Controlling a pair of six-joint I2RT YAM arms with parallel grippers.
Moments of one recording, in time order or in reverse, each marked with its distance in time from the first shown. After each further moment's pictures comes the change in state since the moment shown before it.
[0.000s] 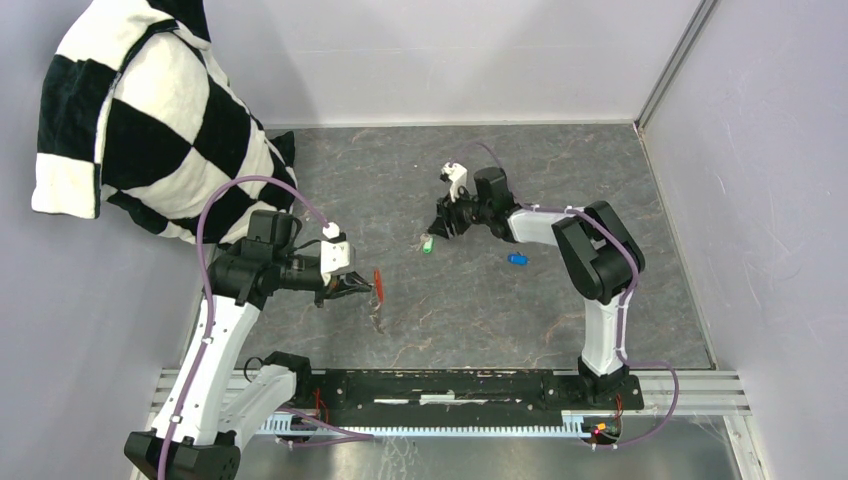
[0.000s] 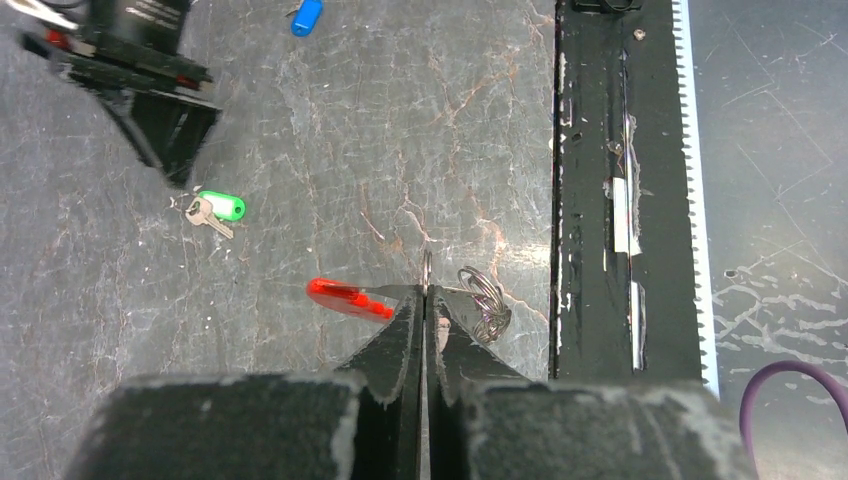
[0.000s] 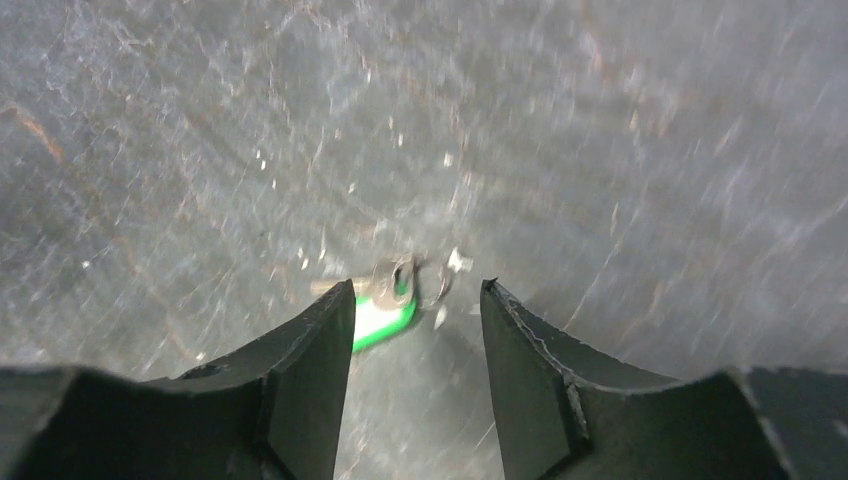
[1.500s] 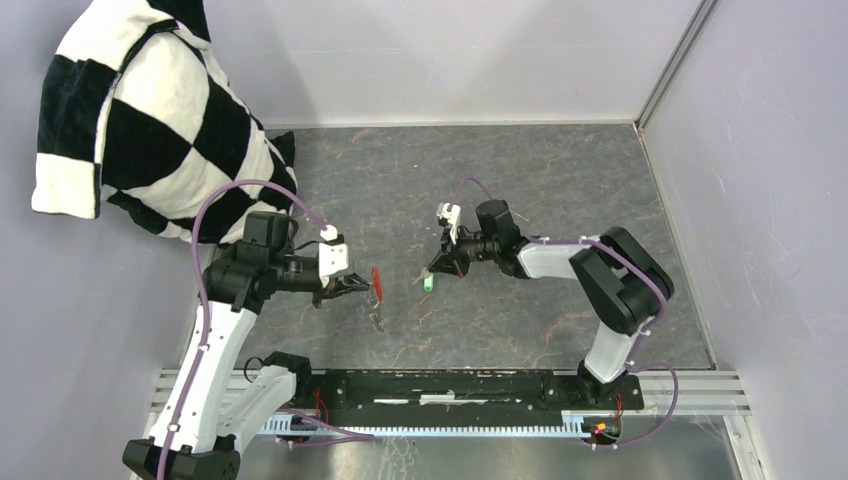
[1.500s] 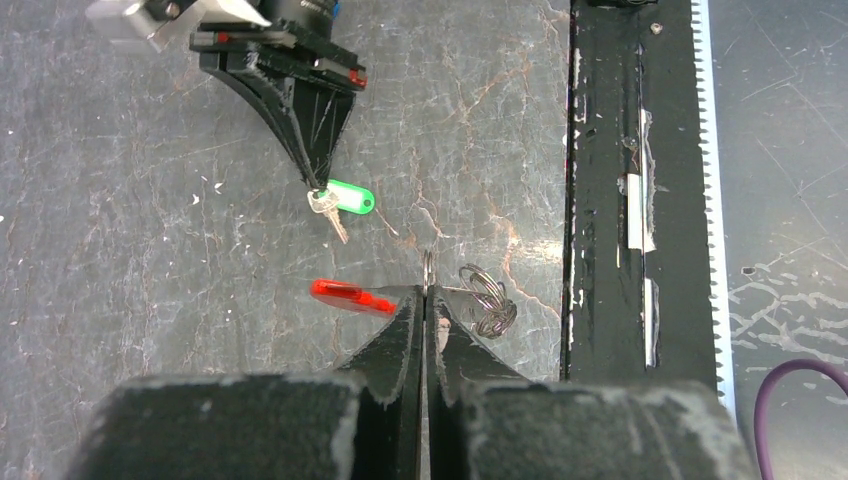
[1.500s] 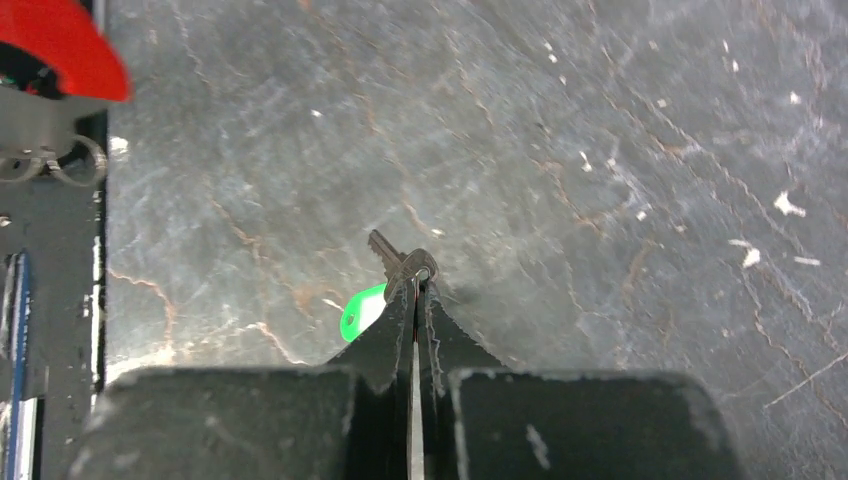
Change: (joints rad) left arm 0.000 -0.027 0.014 0.000 -0.026 0.000; right arm 0.101 -0.181 -0.263 0.068 -0.201 -0.132
